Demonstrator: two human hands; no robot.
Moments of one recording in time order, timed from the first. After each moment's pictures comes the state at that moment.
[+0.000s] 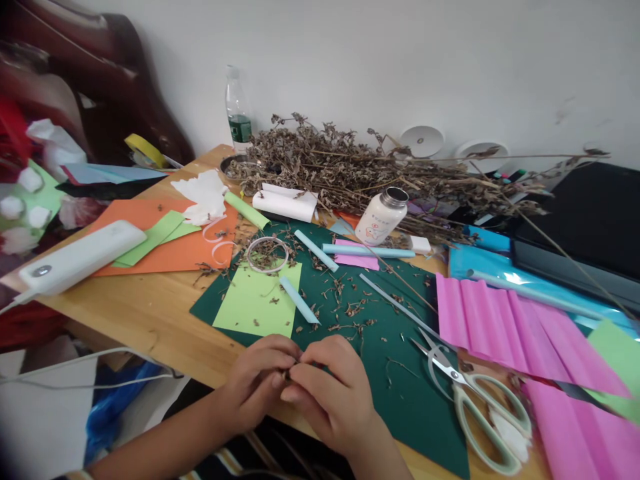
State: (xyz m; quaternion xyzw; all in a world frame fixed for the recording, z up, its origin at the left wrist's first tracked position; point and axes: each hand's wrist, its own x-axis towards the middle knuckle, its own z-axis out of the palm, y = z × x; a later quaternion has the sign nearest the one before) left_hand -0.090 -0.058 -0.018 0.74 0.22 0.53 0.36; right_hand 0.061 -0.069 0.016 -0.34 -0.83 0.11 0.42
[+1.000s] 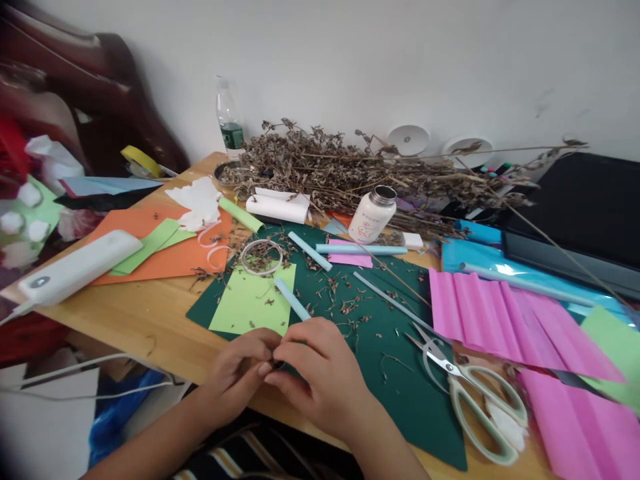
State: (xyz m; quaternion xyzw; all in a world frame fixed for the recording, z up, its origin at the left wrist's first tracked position) left_hand -0.102 -0.053 -0.009 0.73 0.27 0.49 0.38; right_hand 0.057 -0.056 0.025 -0.36 -0.84 0.13 0.38
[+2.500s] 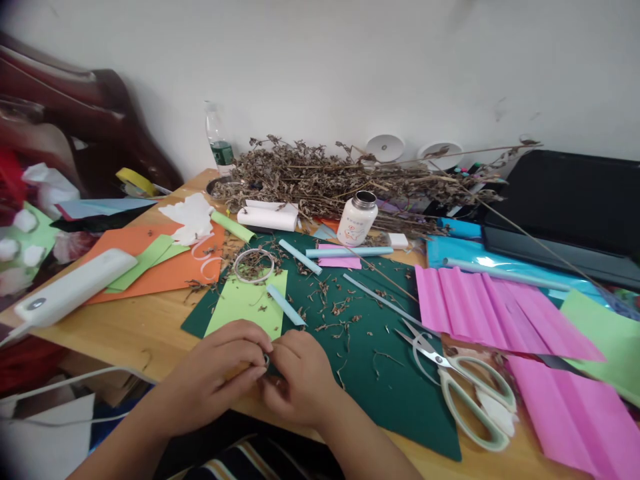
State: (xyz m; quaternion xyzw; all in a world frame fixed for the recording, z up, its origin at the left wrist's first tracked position) left_hand -0.115 -0.044 0.046 0.87 0.31 0.24 0.28; right_hand 0.039 -0.058 -0.009 -0.37 -0.83 0.11 0.40
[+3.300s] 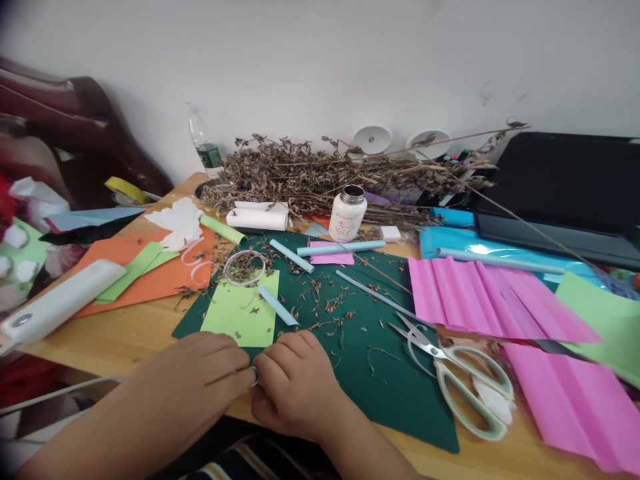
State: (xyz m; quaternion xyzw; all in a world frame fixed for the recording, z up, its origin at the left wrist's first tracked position) left_hand -0.115 -0.049 0.070 0.97 0.26 0.01 0.03; right_hand 0.047 -0.065 0.000 -0.39 -0.85 0.00 0.36
